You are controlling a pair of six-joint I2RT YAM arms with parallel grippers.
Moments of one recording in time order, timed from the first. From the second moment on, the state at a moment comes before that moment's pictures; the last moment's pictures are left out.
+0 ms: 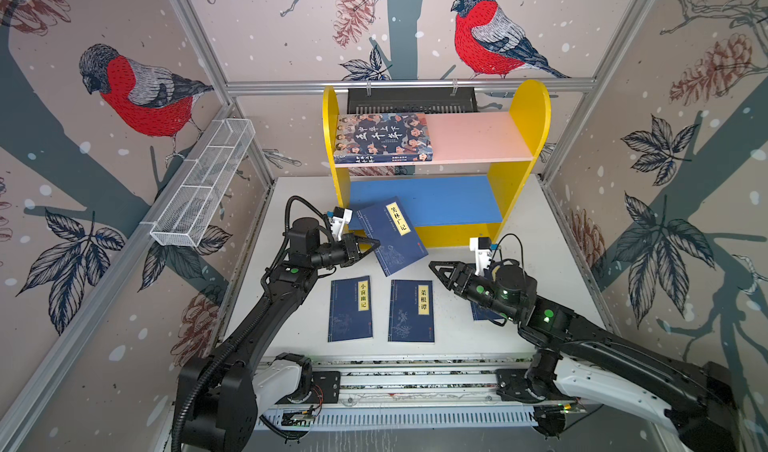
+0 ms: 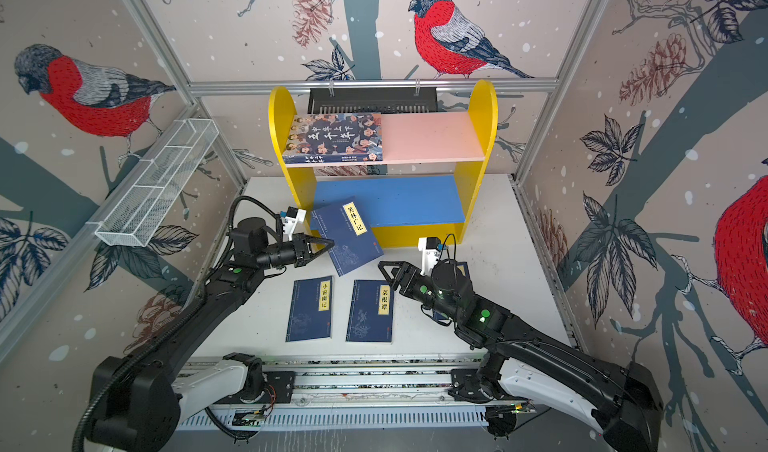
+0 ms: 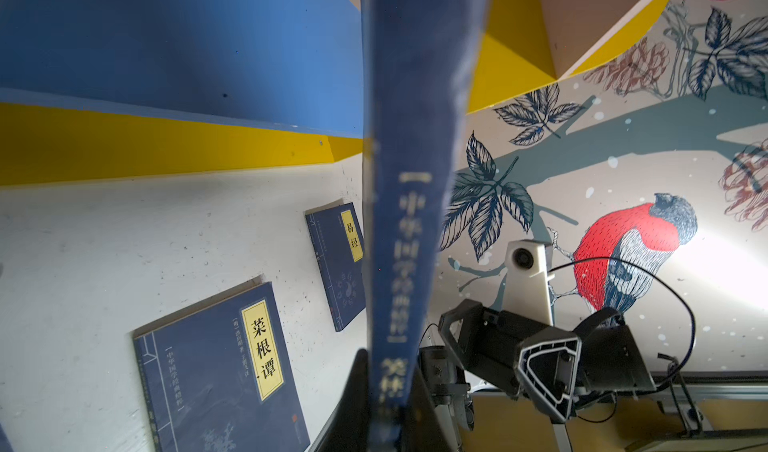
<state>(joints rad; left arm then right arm) -0.19 1.11 0.69 0.08 0.96 -0.90 0.98 0.85 0.56 0.08 0.01 1.11</state>
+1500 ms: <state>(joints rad) -0.15 1.09 0.50 0.61 0.96 -1.43 0.96 1.43 0.72 0.69 -0.03 1.16</state>
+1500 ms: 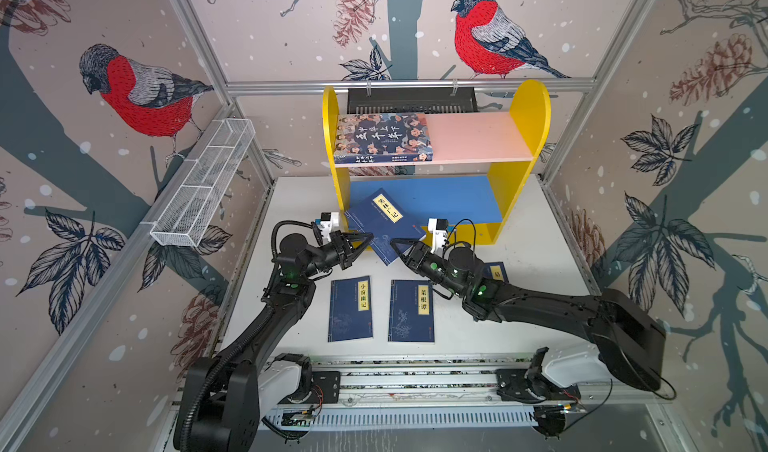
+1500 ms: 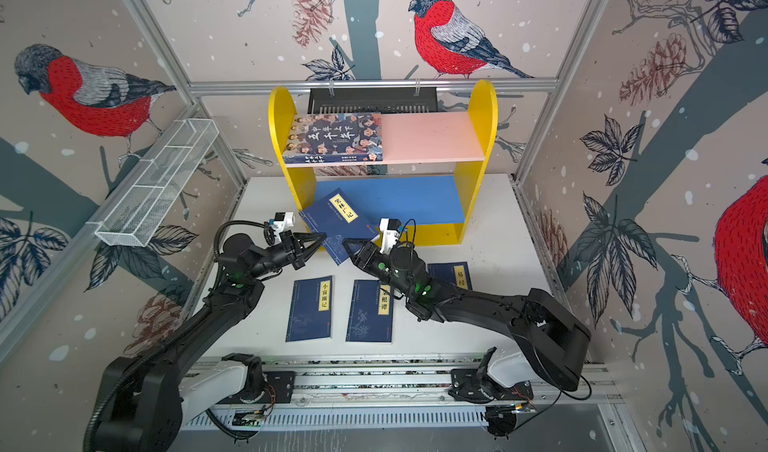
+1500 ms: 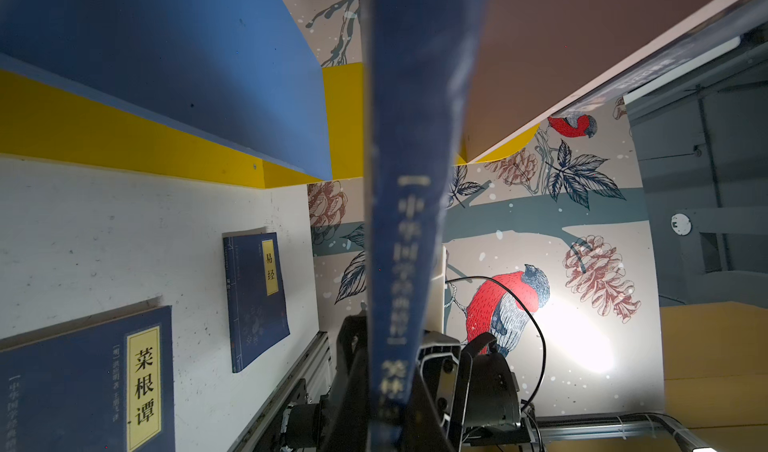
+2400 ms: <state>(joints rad) 0.00 0.98 0.57 0.34 1.16 -1.02 0.65 1.18 0.80 0.28 -0.57 0.98</state>
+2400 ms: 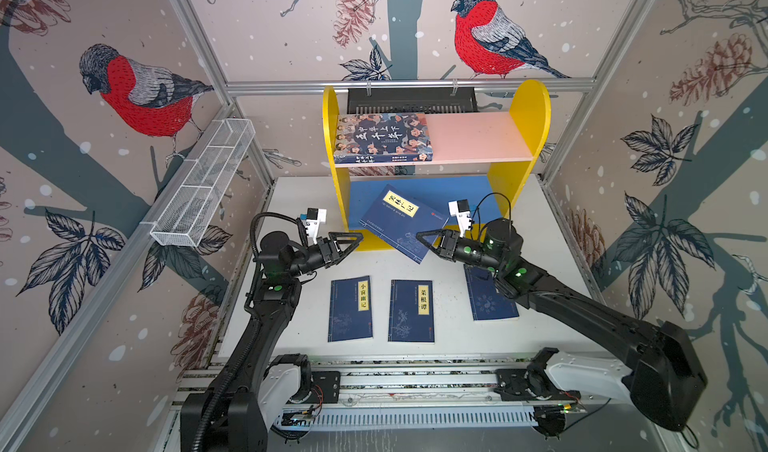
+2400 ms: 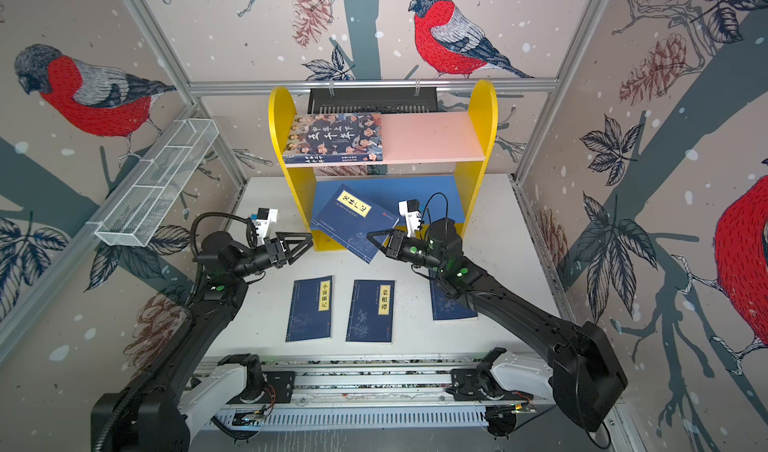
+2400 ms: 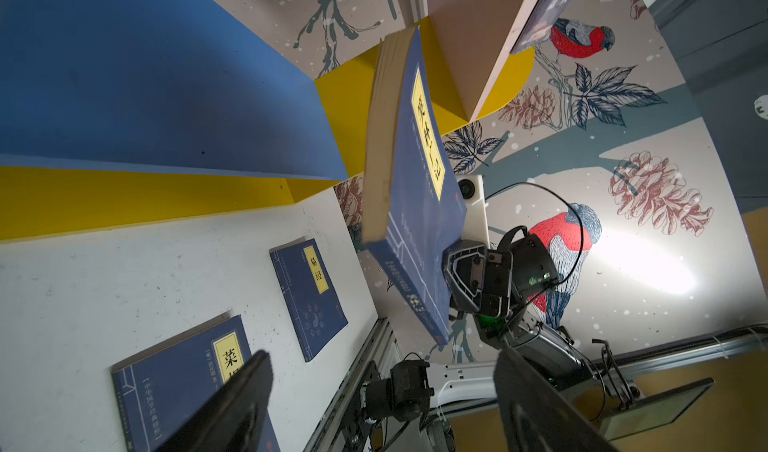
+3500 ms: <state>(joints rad) -0.09 1.02 0.55 0.46 1.31 -1.10 0.64 1.25 0.91 -0.04 -0.96 0.71</state>
